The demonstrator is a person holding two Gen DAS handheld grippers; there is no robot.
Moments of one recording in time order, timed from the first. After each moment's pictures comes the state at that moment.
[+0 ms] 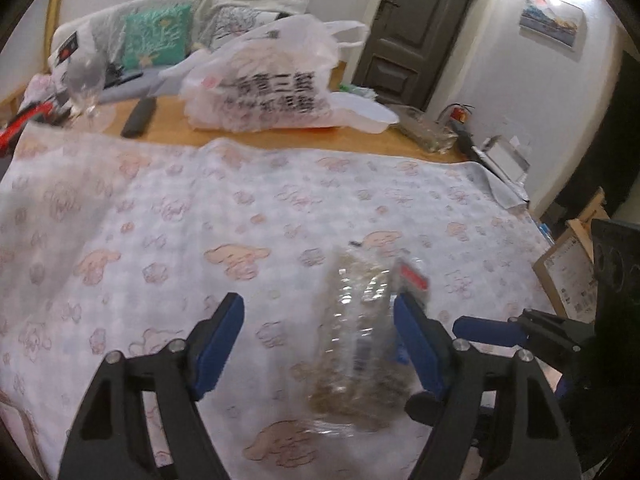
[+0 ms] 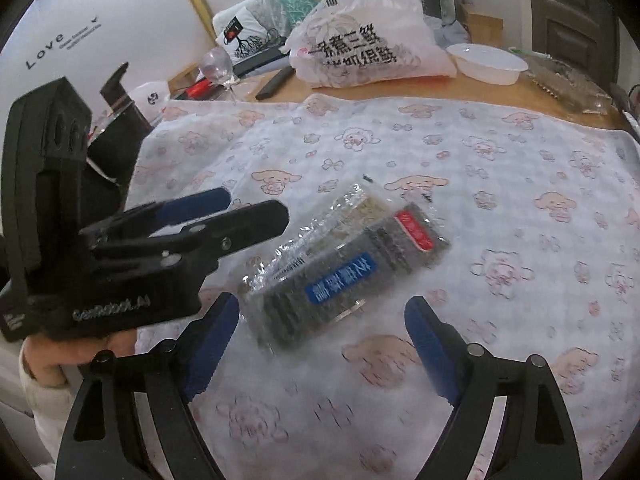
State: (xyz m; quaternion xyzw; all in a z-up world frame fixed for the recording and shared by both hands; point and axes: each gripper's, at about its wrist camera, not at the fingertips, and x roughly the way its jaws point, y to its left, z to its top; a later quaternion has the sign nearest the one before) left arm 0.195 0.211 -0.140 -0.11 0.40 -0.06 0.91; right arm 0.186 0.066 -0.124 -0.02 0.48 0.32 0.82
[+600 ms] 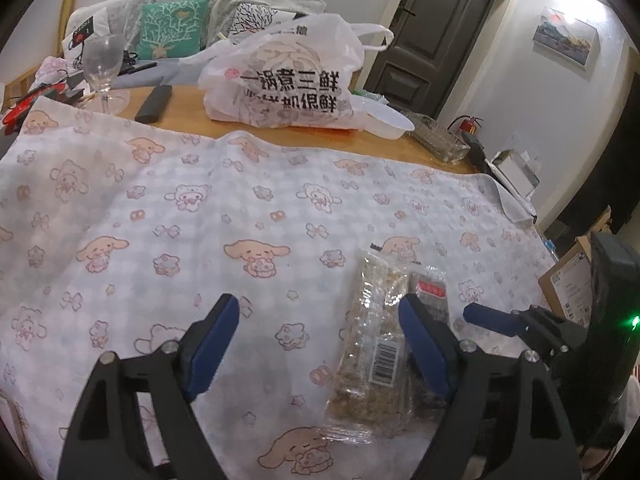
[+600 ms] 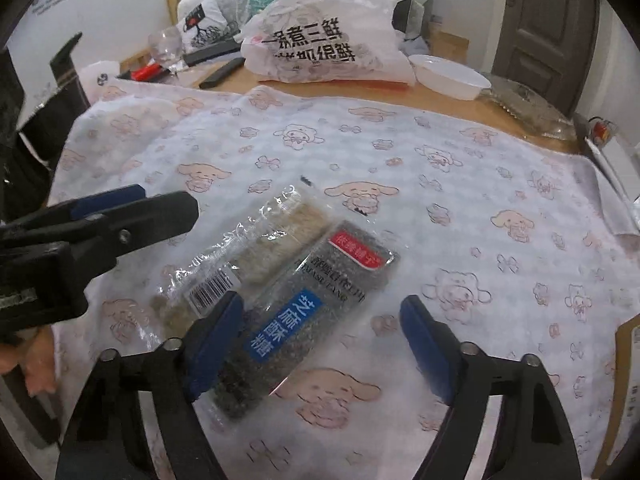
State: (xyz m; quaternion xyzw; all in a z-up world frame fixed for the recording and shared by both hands) left arm 0.197 0.220 -0.151 -0.13 0.39 -0.06 0.91; right arm 0.196 0.068 -0.140 -0.09 0.46 0.22 0.86
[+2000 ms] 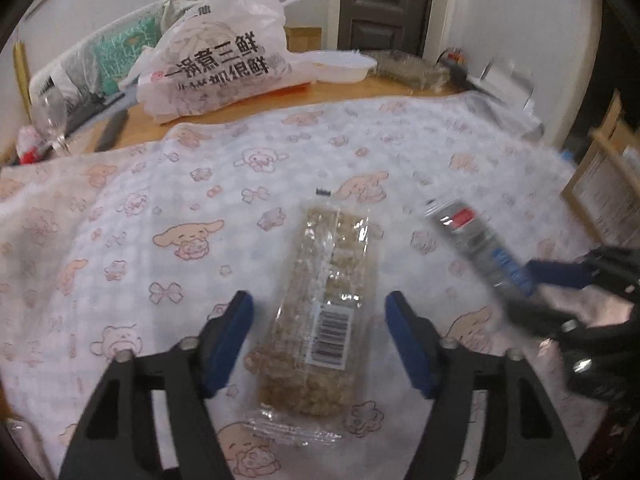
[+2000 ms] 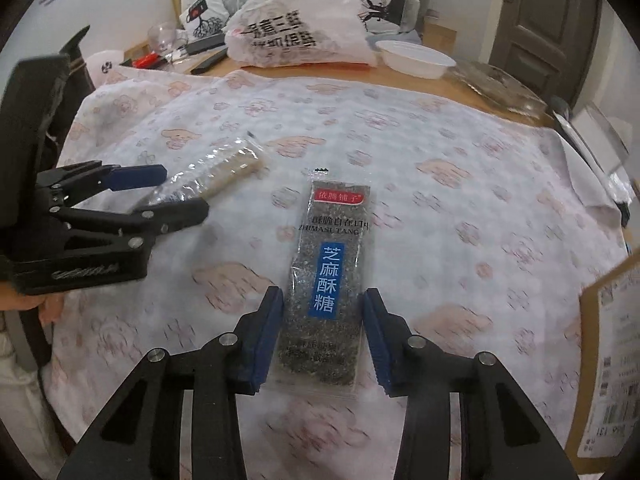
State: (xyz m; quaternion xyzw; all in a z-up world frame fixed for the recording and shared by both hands) left arm 0.203 0.147 -0.170 0.02 0.44 -0.05 0.90; right arm 0.170 -0.009 -0.141 -0.11 0.46 0.23 0.85
